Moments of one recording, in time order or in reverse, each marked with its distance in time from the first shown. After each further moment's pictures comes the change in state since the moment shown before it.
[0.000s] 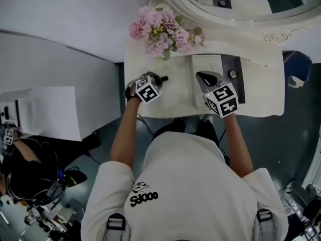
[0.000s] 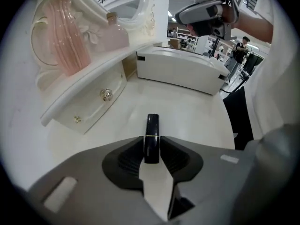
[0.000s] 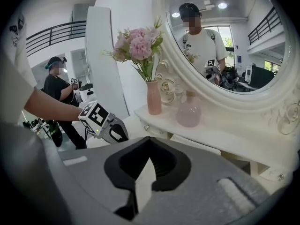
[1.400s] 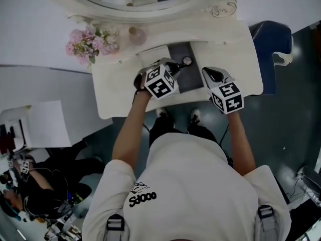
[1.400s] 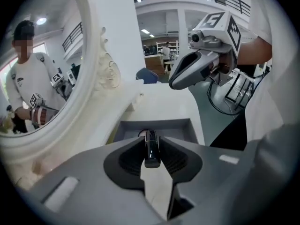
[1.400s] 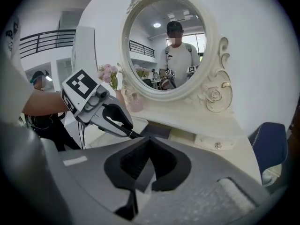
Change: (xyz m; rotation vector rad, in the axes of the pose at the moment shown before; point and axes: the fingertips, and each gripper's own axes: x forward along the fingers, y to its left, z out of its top) left arm 0.003 -0.122 0.310 0.237 -0.202 0.018; right arm -0.181 -0.140 -0.109 0.136 -0.094 -0.181
